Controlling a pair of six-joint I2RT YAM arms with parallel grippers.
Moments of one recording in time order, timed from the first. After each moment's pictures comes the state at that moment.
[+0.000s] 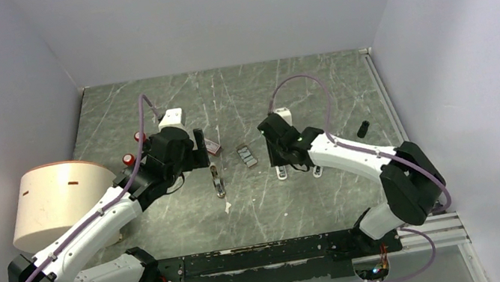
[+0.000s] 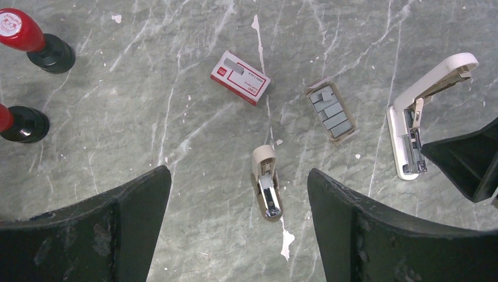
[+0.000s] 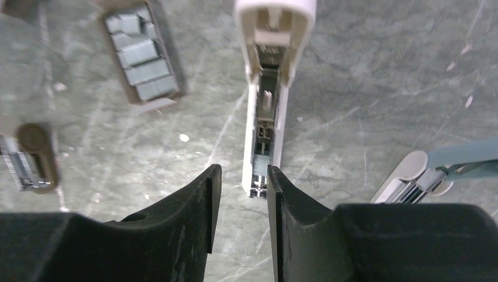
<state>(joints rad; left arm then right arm) -0.72 1.08 0.90 -0.45 -0.41 -0.48 0.72 1.48 0.92 -0.47 0.30 0.53</state>
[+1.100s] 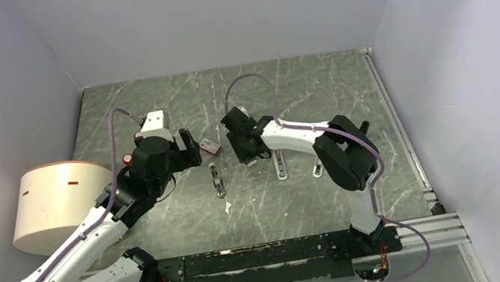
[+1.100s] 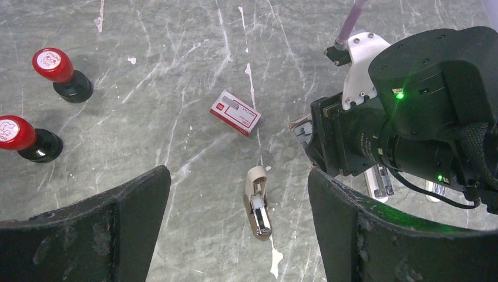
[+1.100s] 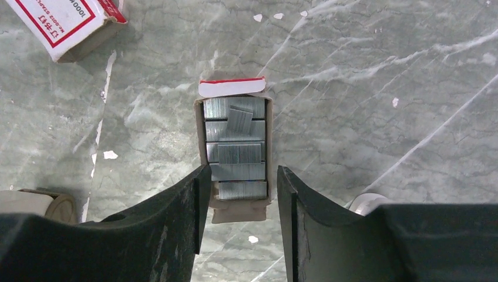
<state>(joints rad) -0.72 0.90 0.84 -0.38 -0.46 -0.47 0.77 1.95 1.33 -0.45 0.22 0.34</state>
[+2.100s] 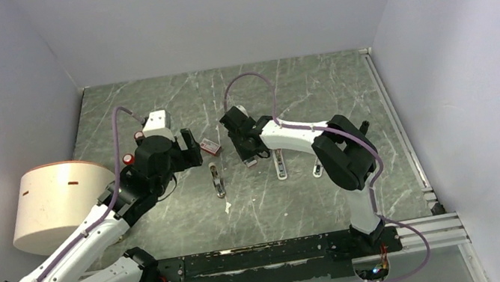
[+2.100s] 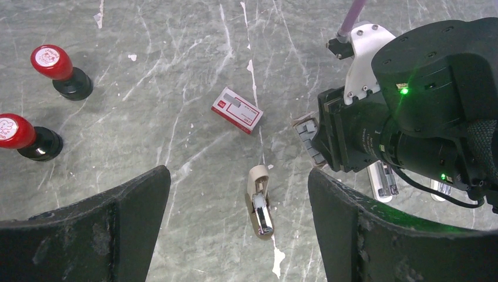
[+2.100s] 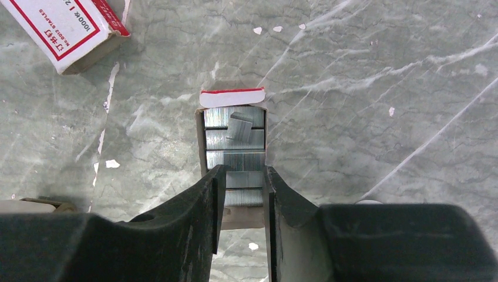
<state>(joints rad) -0.72 0.92 0.84 -0.38 -0.46 -0.47 0.77 1.96 1.34 -0.43 0.23 0.33</state>
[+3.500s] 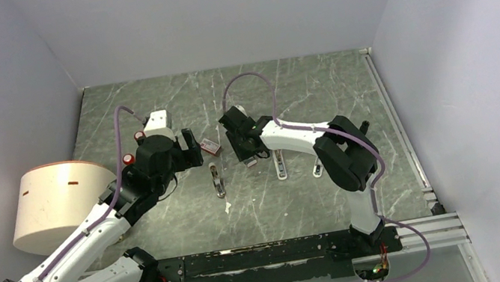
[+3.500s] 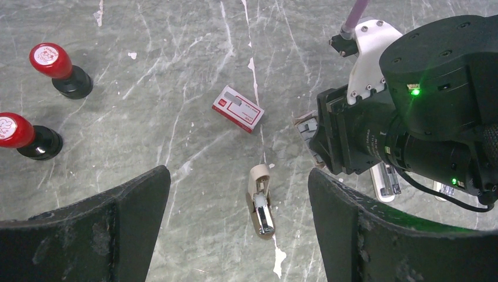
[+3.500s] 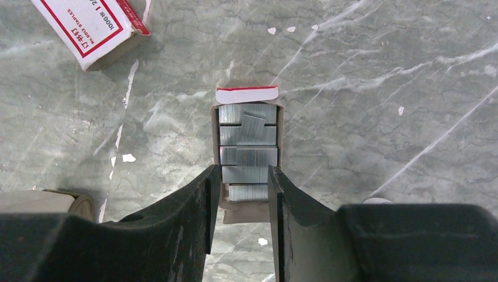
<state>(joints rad) -0.72 0.93 0.84 -0.38 -0.46 -0.47 0.78 1.95 1.34 -0.43 0.22 0.34</state>
